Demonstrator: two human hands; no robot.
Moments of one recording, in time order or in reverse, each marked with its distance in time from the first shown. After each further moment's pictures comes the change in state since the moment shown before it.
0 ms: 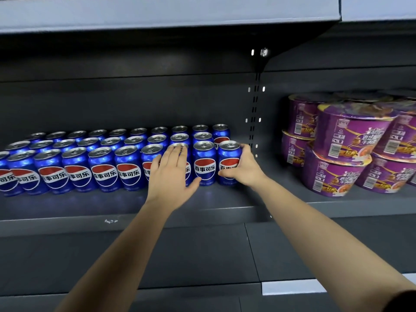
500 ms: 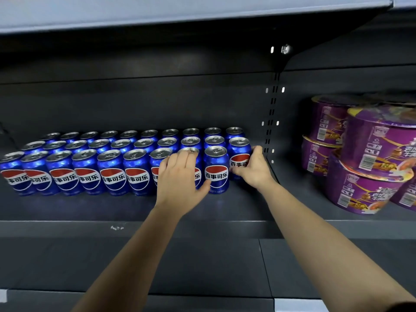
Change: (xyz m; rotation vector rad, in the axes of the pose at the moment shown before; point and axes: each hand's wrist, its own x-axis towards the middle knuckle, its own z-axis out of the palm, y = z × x) left_hand 0.011 0.001 0.003 -0.006 0.101 -0.021; right_hand 0.042 0.010 0.016 -0.034 0.108 -0.040
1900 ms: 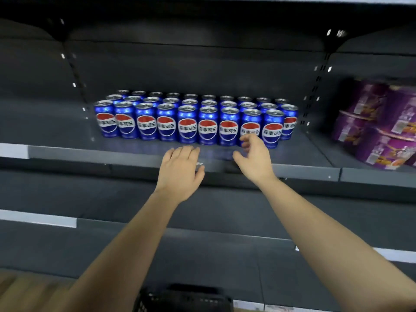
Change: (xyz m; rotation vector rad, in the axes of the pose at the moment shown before) left_hand -0.150 -0.133 -0.100 -0.051 -0.261 -0.033; right_hand -0.191 -0.107 0.113 -0.201 0.025 -0.218
